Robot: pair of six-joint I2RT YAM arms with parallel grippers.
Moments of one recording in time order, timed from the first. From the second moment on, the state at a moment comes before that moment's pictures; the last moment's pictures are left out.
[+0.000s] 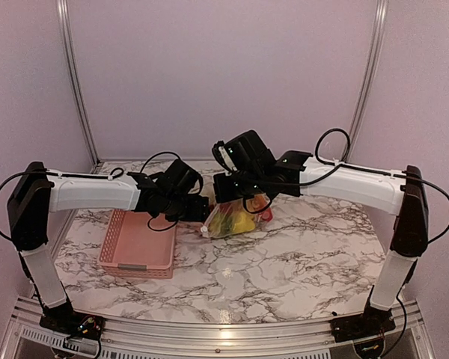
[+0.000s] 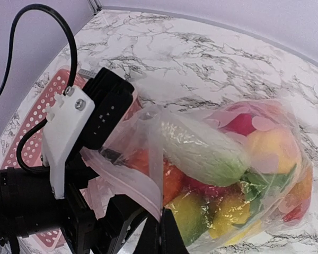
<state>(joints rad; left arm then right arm) -0.84 1.81 1.28 -0.34 -0.17 -0.63 0.95 1.81 1.58 -0.46 0.17 0.41</state>
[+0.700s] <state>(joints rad) -0.85 1.96 1.34 -0.32 -0.14 -0.64 0.95 1.77 1.42 -0.45 0.20 0.43</state>
